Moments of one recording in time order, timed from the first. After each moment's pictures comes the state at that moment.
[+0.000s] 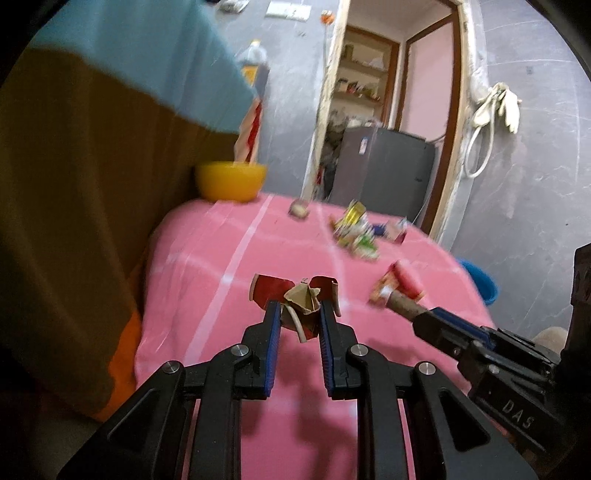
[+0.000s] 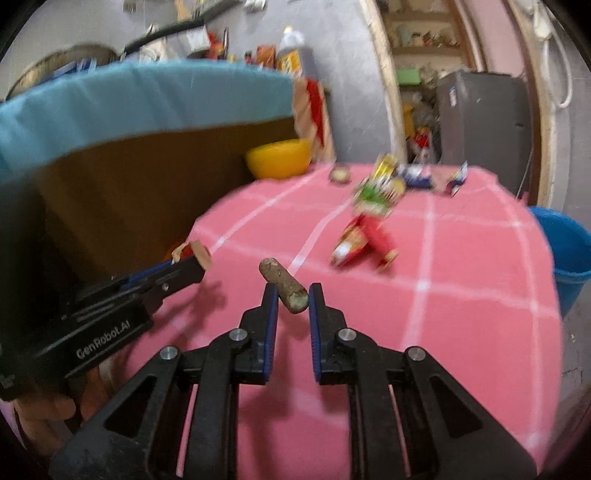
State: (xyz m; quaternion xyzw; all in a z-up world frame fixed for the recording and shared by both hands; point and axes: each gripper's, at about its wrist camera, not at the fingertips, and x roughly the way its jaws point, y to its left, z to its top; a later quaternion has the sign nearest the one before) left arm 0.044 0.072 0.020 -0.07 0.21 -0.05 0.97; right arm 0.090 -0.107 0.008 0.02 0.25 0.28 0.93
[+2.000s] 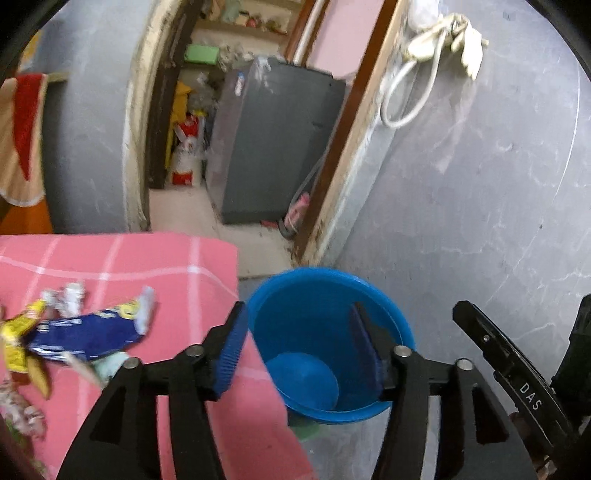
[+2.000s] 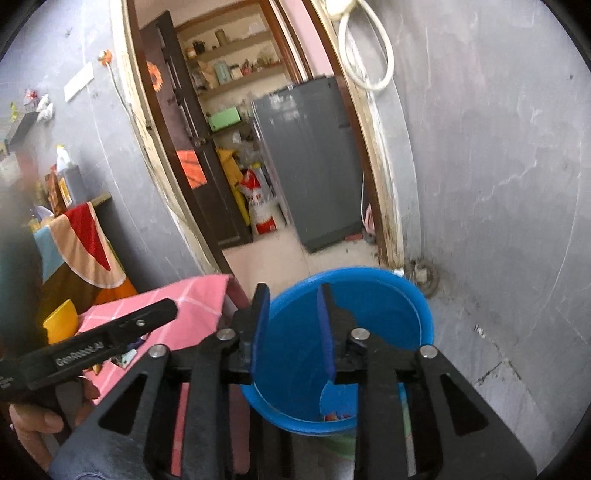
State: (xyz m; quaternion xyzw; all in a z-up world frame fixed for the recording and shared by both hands) left arm 0.342 -0.185 0.080 -0.08 0.31 -0.23 0.92; right arm 0.287 -0.415 0.073 0.15 0.23 0.02 0.96
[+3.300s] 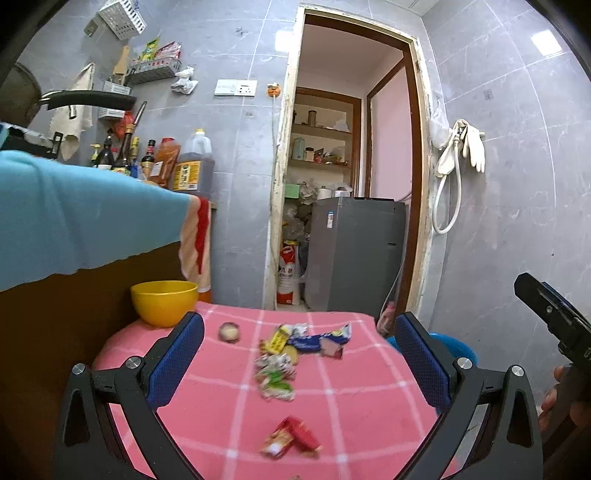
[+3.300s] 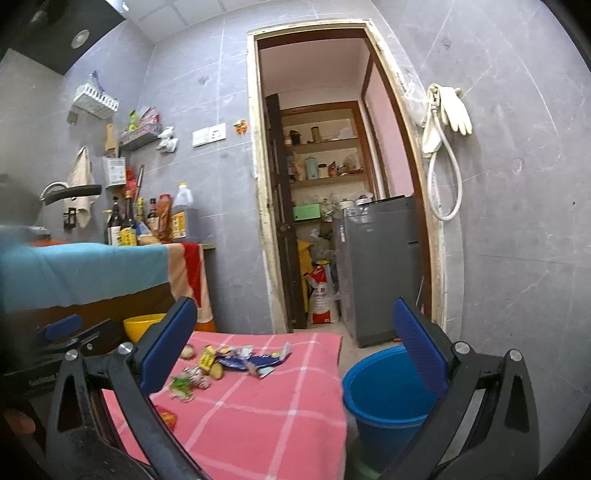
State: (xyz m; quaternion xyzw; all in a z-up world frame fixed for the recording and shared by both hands) left arm 0.098 -0.008 0.098 -0.04 0.07 -0.07 0.99; right arm 0.100 -0.275 0.125 0.05 0.01 0.11 0.99
